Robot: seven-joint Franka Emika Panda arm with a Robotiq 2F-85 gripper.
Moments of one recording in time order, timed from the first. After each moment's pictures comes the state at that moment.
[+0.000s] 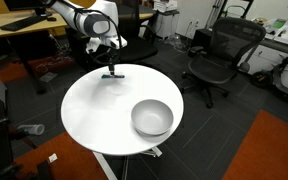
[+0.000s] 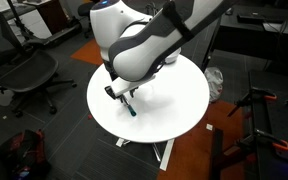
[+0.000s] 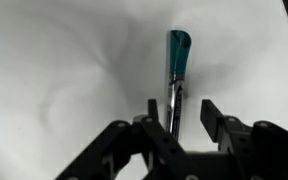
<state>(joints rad) 0.22 0.83 -0.05 -1.53 0.07 2.37 0.74</state>
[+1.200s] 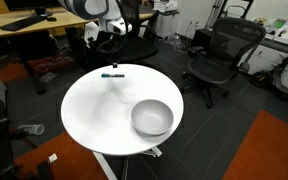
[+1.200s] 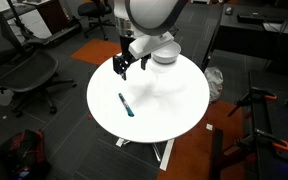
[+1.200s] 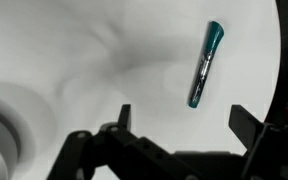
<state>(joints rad) 0.13 0.56 -0.04 -1.75 0.09 2.37 0.48</state>
